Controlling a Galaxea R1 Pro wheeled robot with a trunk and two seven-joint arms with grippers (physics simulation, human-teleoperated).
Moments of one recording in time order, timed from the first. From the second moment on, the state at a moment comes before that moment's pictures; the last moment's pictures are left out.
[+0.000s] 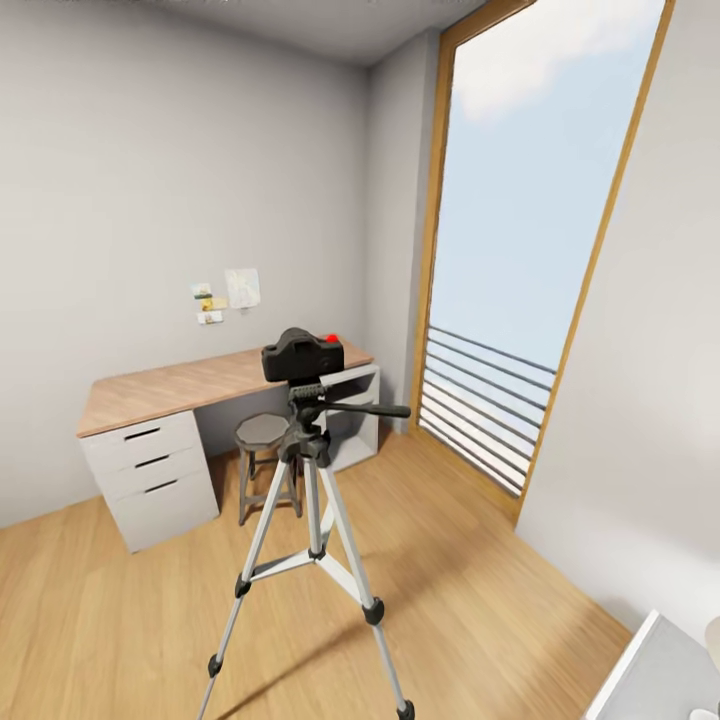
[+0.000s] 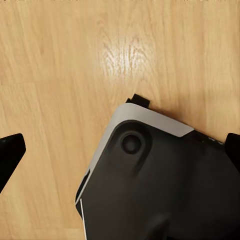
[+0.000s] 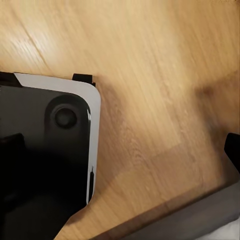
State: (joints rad) left arm -0.30 0.08 -1.94 -0.18 2.35 -0.08 0.28; right arm -0.20 -0.11 0.15 0.03 -0.04 -0.06 0.02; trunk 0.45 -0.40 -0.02
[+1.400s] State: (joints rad) left arm -0.30 0.07 -1.95 -0.22 2.35 -0.07 0.27; right arm -0.14 -0.11 0.14 0.03 -0.12 -0.14 0.02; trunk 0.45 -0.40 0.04
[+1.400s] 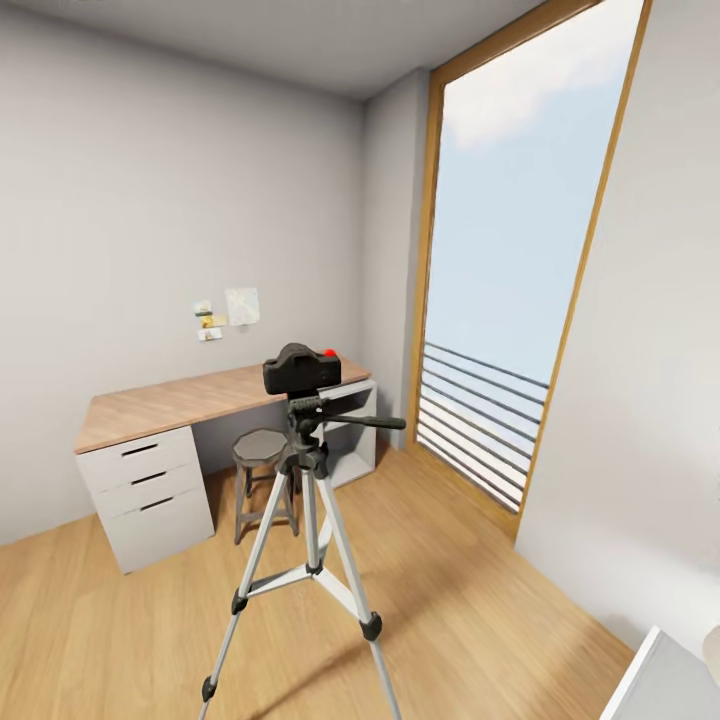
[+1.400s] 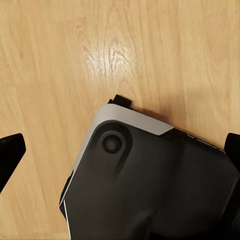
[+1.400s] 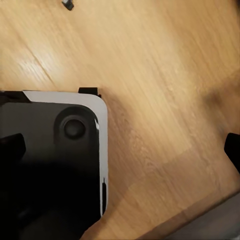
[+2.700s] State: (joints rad) left arm -0.30 0.08 -1.94 -0.14 2.35 -0.08 0.27; right arm -0.14 -0.09 0.14 0.03 -0.12 -0.14 0.02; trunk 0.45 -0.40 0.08
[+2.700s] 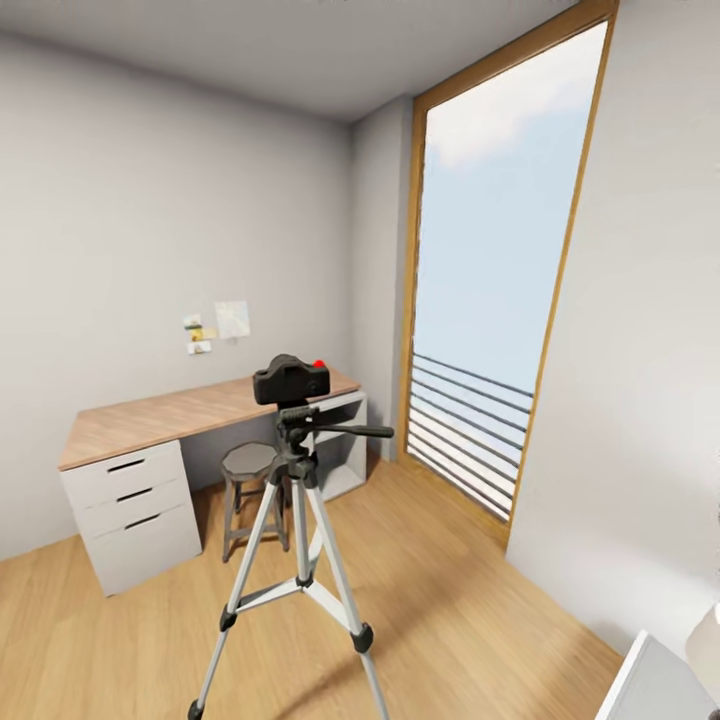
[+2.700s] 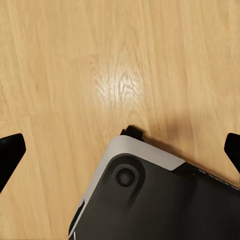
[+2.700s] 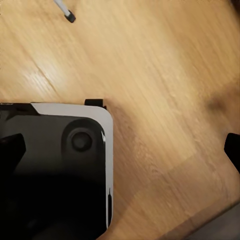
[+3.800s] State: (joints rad) left arm -0.30 0.08 -1.95 -0.13 2.35 -0.08 0.27; right arm -0.14 -0.09 0.14 0.03 -0.12 -0.14 0.02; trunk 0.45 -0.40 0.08
